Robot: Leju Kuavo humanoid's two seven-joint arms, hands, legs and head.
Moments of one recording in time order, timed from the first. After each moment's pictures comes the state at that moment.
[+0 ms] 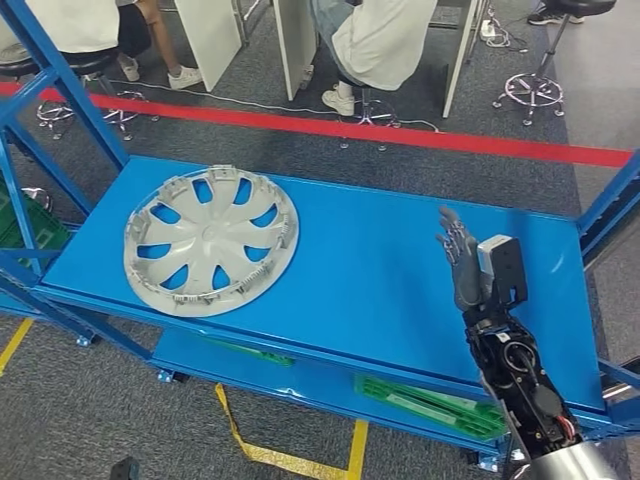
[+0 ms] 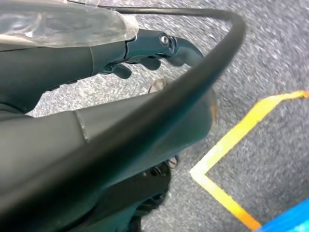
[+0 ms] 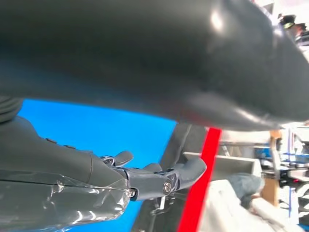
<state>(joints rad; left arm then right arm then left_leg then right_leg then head) -0.09 0.12 -0.79 -0.21 1.29 0.08 -0.26 -0.35 -0.13 0.40 -1.34 -0.12 -0.01 -0.18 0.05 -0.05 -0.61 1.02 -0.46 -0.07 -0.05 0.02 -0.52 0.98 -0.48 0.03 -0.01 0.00</state>
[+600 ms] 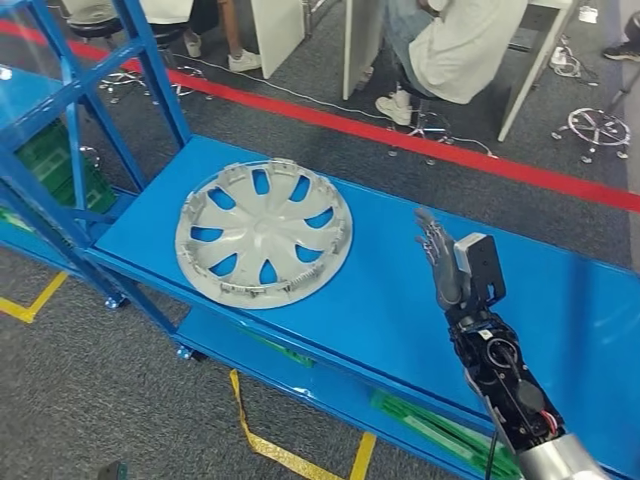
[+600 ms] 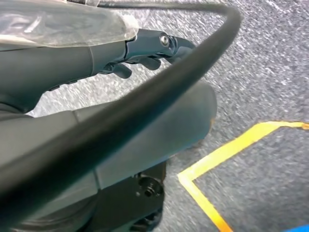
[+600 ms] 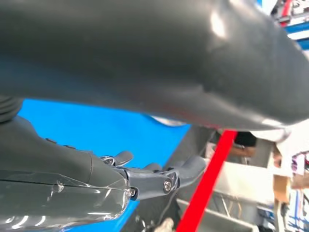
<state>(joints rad) -0.09 0.12 -0.79 -0.21 1.27 0.08 -0.27 -0.33 -0.14 0.40 -1.34 -0.10 -0.02 -0.15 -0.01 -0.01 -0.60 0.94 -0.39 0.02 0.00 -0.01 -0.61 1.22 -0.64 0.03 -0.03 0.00</state>
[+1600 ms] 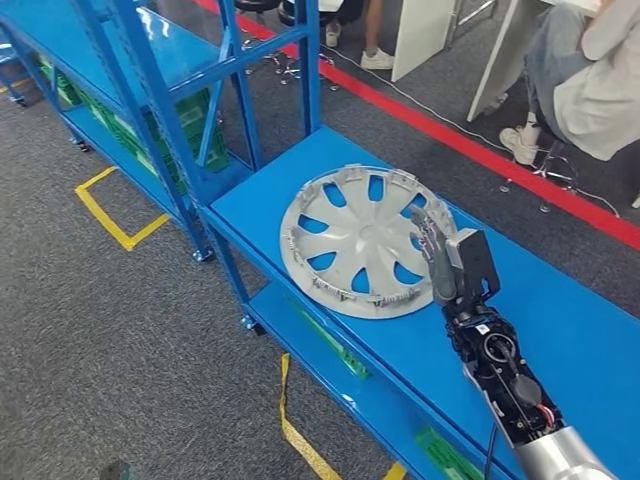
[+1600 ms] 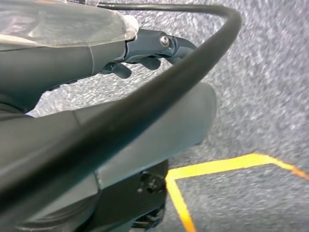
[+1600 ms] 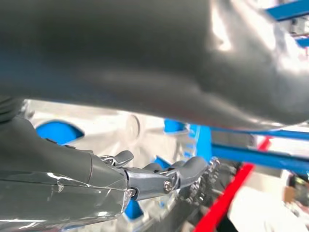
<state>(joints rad) -0.09 0.12 -0.79 -0.21 1.27 0.07 -0.26 -0.36 -0.14 0.42 -1.32 -0.09 0.00 -0.13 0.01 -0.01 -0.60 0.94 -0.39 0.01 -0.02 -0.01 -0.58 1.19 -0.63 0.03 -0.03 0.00</state>
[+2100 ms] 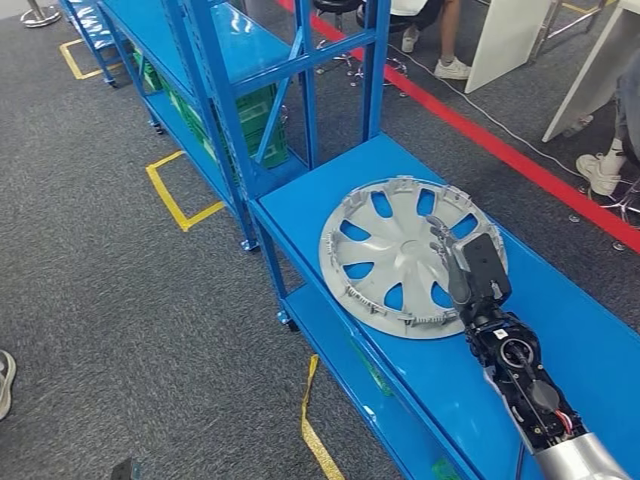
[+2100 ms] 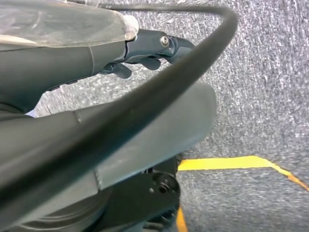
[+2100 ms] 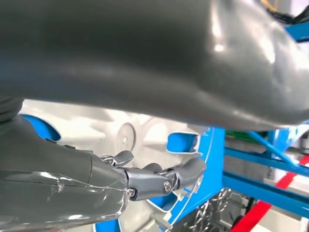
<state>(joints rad) -0.09 0.11 -0.79 -0.21 1.24 0.07 -0.26 -0.36 -0.17 0.42 -1.32 -0.02 0.00 -0.05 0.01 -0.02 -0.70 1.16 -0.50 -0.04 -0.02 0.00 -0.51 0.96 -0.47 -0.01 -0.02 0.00</state>
